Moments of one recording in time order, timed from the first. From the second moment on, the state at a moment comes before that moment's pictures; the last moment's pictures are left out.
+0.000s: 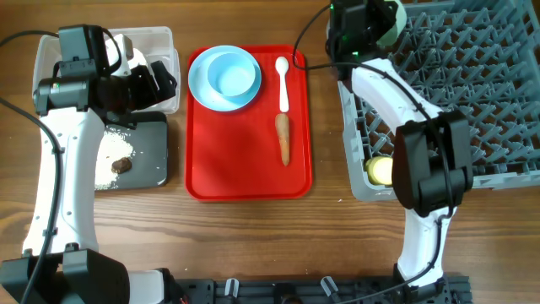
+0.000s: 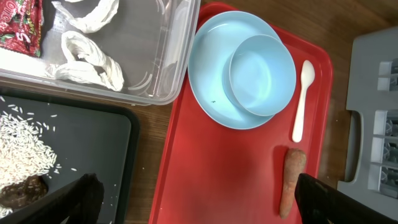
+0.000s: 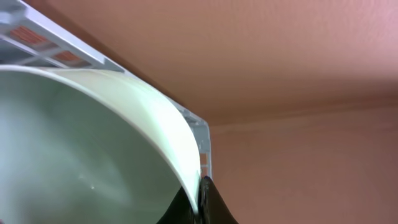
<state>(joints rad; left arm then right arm) 0.11 1.55 1.45 -0.95 0.25 -0.26 0.29 2.16 1.64 0.11 1.02 -0.96</state>
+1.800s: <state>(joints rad) 0.11 1.55 1.45 -0.95 0.26 -0.26 0.40 2.21 1.64 0.21 1.10 -0.88</state>
